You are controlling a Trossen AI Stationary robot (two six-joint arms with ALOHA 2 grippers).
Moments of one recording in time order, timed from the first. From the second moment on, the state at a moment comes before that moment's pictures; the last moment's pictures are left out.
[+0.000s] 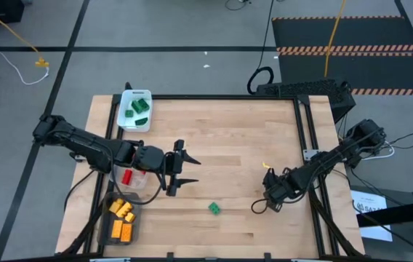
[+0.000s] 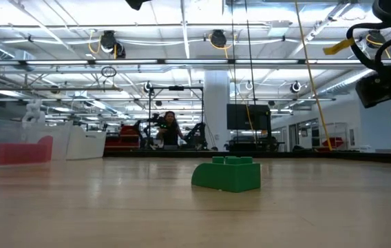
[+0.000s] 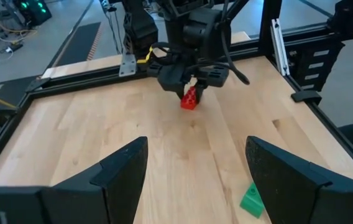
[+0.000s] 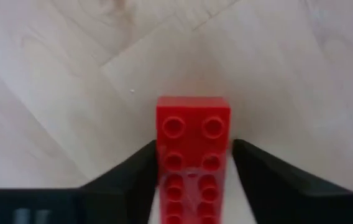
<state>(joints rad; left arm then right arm) -0.27 1.29 0.99 -0.08 -0.17 0.07 0.55 1.39 0.62 -0.72 -0.03 1.14</state>
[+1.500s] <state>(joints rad) -0.21 1.46 0.98 0.16 -0.21 0.02 0.27 1.37 0.62 0.51 0.44 -0.25</state>
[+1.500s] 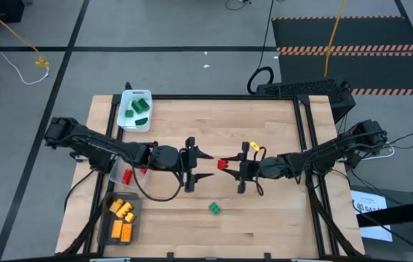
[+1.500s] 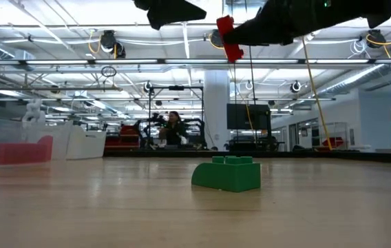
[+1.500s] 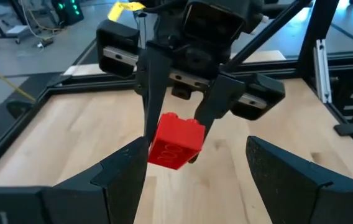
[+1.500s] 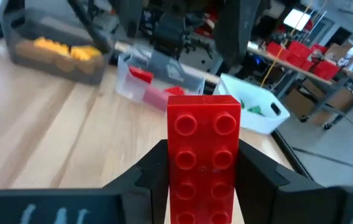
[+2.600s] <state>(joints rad) -0.19 1.54 0.99 0.29 -0.22 0.00 0.27 1.39 0.62 0.60 0.39 -0.22</state>
